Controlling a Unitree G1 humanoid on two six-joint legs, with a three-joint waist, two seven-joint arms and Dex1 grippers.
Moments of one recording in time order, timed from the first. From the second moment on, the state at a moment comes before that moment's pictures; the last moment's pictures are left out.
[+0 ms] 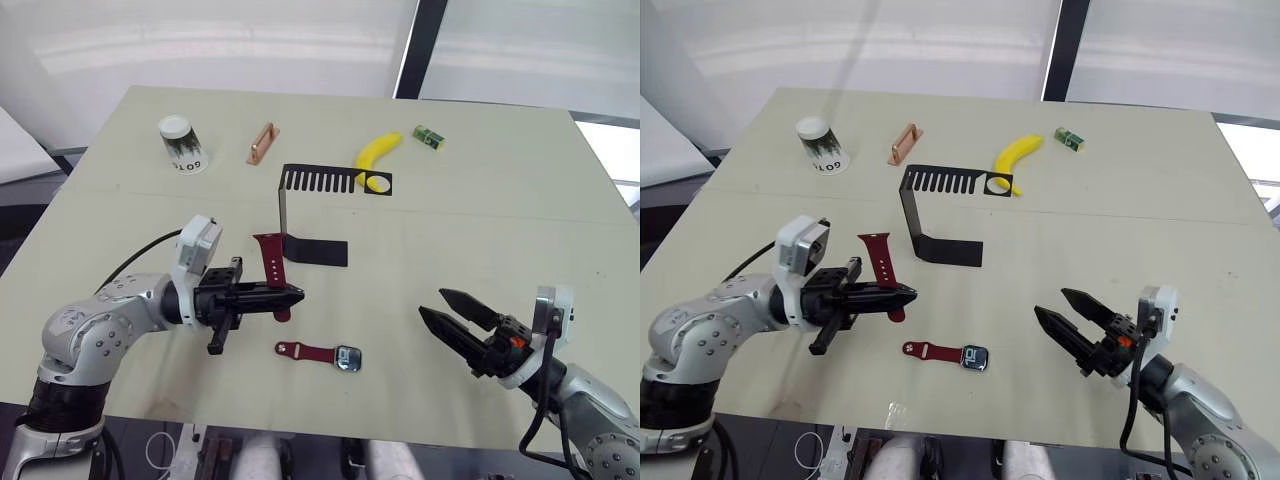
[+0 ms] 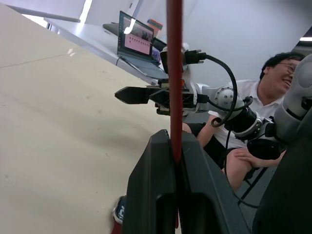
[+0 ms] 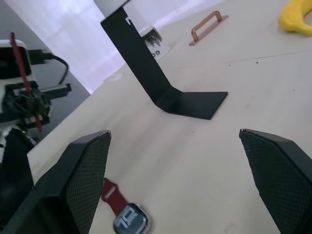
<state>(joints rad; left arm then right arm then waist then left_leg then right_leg) -0.39 0.68 0.06 -0.30 -1.01 0.86 -1.02 0.18 -0.44 -0.36 -0.64 1.08 0.70 0.60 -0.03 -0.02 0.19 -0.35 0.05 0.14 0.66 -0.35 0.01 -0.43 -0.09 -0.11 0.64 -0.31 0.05</state>
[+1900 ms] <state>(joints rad) -0.48 0.49 -0.09 -0.26 -0.92 0.89 -1.00 -0.29 -0.35 0.03 -0.62 1.38 0.74 0.25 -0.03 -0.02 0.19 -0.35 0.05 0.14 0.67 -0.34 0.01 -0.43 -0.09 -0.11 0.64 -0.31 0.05</state>
